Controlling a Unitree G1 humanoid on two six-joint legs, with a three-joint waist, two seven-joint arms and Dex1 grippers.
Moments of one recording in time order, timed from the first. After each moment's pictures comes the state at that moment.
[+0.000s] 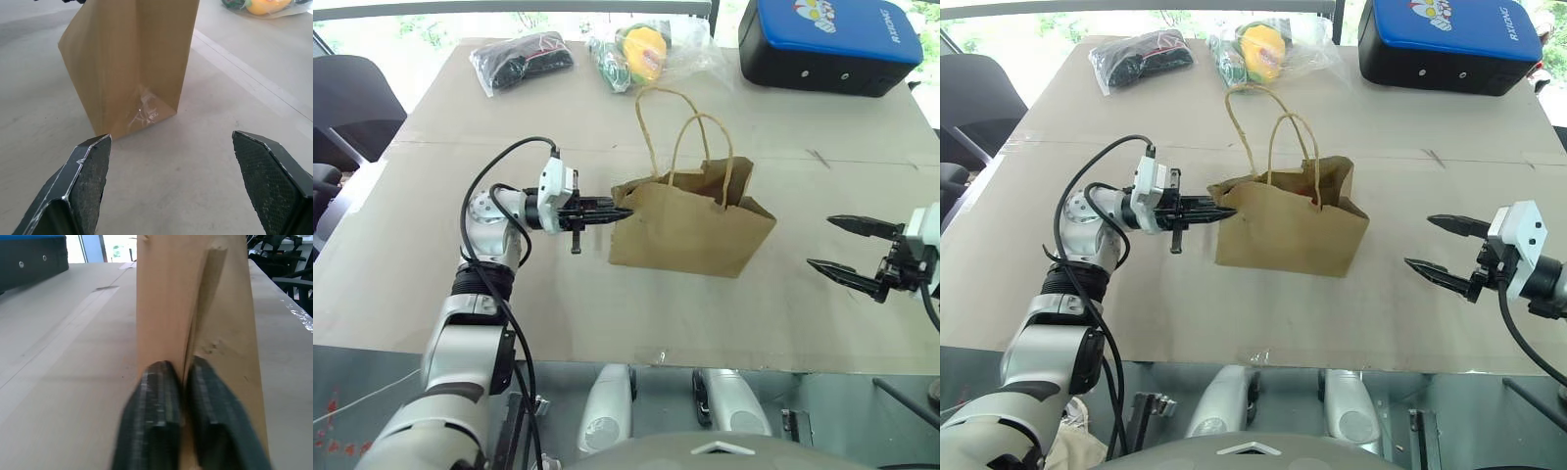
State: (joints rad) left arm -0.72 0.53 0.01 0.65 -0.38 -0.14 -1.56; right arm 0.07 -0.86 -0.40 -0.31 0.58 0.32 1.10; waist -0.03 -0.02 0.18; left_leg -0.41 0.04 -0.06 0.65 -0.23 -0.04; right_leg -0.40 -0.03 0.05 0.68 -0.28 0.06
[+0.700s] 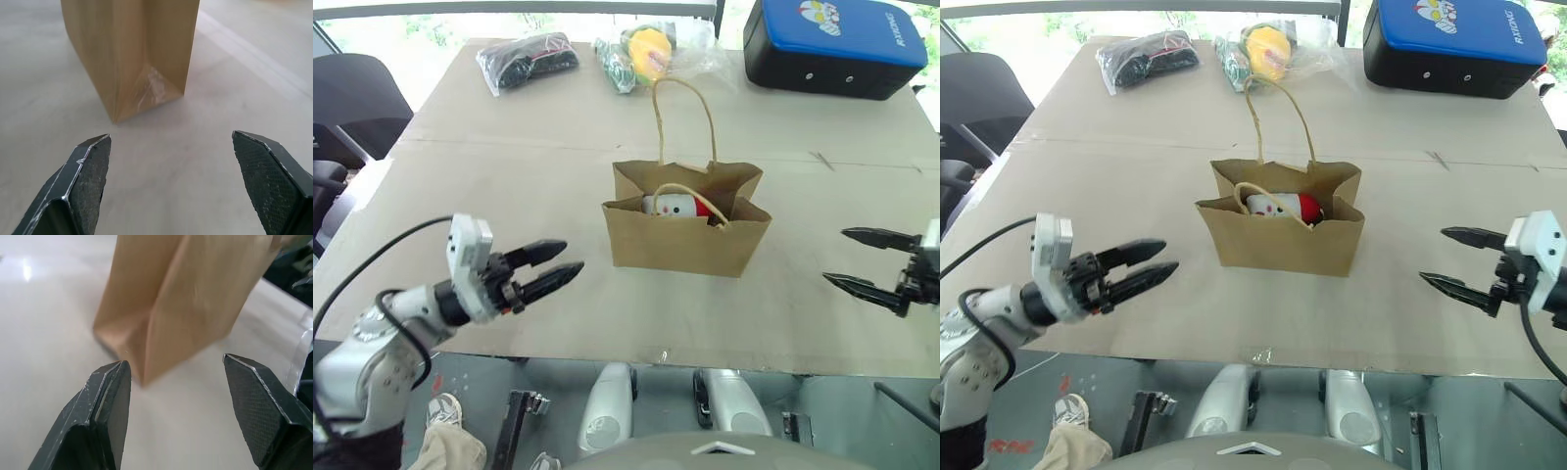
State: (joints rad) left arm 0.29 0.71 0.51 -0.52 -0.80 0.67 -0.97; right arm 0.23 -0.94 -0.54 -0.31 0.59 0.34 1.19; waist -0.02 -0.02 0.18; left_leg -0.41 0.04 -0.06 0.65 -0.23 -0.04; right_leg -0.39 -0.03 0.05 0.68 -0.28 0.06
